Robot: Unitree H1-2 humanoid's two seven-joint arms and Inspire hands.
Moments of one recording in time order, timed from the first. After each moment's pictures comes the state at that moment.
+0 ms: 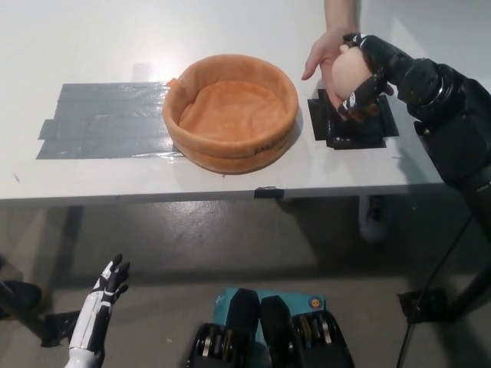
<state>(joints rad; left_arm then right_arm) -0.01 0.17 0.03 0.24 0.05 -0.21 -0.03 -1.13 -0.26 0.34 0.90 -0.45 0.28 0.28</state>
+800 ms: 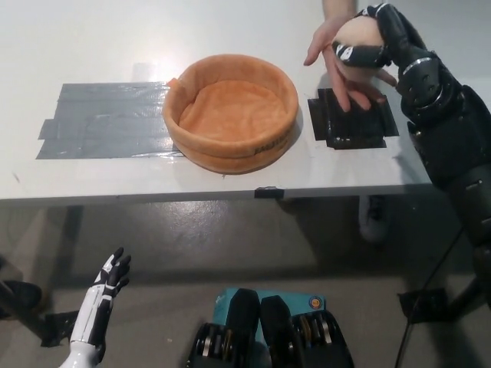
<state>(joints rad) -0.03 0.17 0.03 0.24 0.06 -0.21 -0.03 -1.13 -0.20 0.14 0.95 -0.40 0.13 -0.05</state>
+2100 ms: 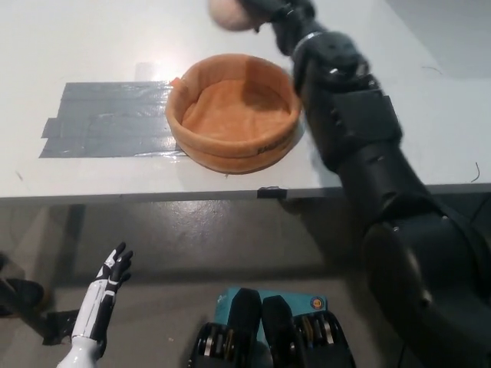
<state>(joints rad) -0.04 0.17 0.03 0.24 0.08 -0.20 -0.03 -1.31 0.11 -0.13 1.15 0.01 0.06 -0.06</state>
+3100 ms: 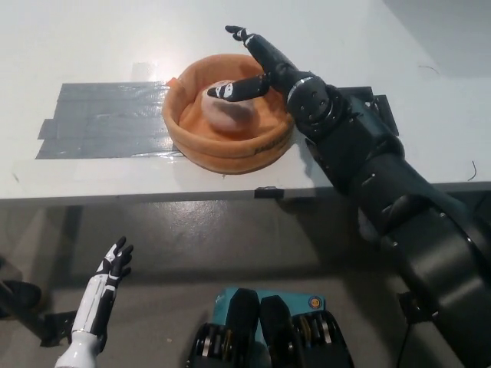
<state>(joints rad) -0.05 0.17 0.02 0.22 0.08 -0.19 -0.03 -1.30 0.03 0.31 1.33 -0.23 -0.09 0.02</state>
